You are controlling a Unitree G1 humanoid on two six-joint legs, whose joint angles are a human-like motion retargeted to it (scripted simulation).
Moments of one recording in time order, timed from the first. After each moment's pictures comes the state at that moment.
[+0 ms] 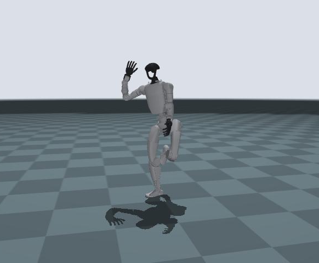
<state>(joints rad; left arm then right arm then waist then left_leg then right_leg) -0.23 0.08 0.36 1.08 -0.16 -0.44 0.08 -0.78 -1.08 -0.40 -0.47 0.01 -0.41 -0.47 -0.14 -0.07 -0.52 -1.16 0.16 0.82 2.09 0.09 -0.26 -0.82 -0.31 -0.37 0.27 -0.22 -0.15</state>
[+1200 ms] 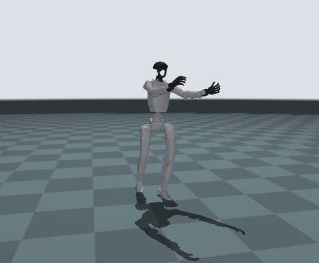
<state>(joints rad) -1.05 0.42 0.14 1.09 -0.35 -0.29 0.14 -1.05 -0.38 0.16 0.85 -0.06 -0.16 -0.22 0.24 -0.18 -0.42 -0.71 0.01 0.34 0.40 0.02 0.05 -0.25 -0.06 -0.15 0.42 -0.07 0.24</state>
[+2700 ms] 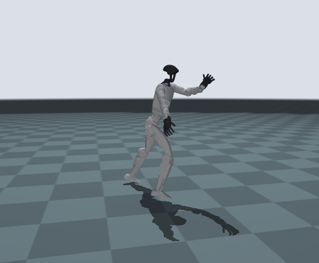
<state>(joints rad) -1.66 0.14 -0.16 1.01 0.16 -0.46 0.05 -0.81 -0.87 -0.31 1.59 -0.04 -0.02 -0.21 -0.34 0.21 -0.37 -0.39 0.16 0.32 0.19 0.08 -0.26 -1.31 -0.53 0.02 0.86 -0.14 0.13</state>
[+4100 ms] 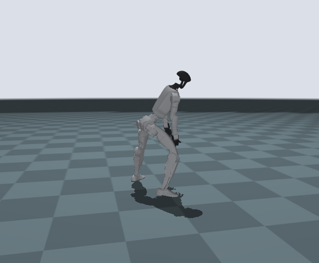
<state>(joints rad) -0.37 -0.03 0.02 1.32 0.33 -0.21 0.13 -0.47 -0.11 0.16 1.29 0.20 0.00 0.46 -0.16 0.22 -0.30 -0.81 0.18 0.49 -0.01 0.25 -0.26 -1.52 -0.84 -0.13 1.00 -0.23 0.13</state>
